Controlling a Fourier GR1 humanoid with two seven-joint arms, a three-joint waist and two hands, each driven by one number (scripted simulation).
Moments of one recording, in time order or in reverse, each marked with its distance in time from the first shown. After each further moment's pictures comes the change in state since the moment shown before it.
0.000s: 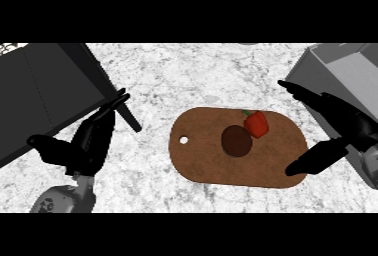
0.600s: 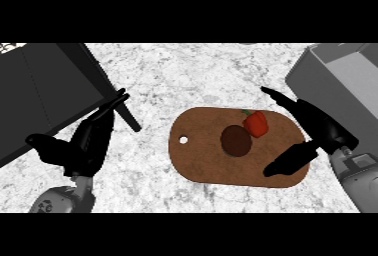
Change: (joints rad) left arm 0.005 -0.002 0.003 -0.020 -0.016 0.015 0.032; right arm 0.000 0.131 0.044 0.032 0.105 -0.031 0.049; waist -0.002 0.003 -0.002
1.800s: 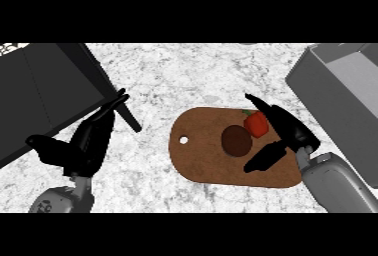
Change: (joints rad) left arm 0.005 -0.002 0.012 0.006 -0.007 -0.042 -0.008; right arm -0.008 0.162 0.034 0.164 0.201 -0.015 -0.041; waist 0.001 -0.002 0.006
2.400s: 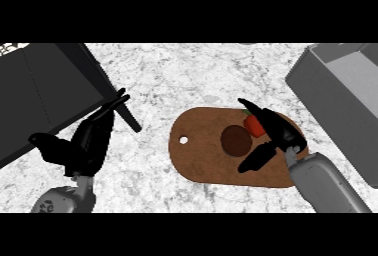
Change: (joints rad) left arm -0.002 -0.020 0.006 -0.004 -0.032 0.038 0.025; right arm -0.002 0.070 -0.007 0.111 0.060 0.014 -0.070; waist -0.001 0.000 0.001
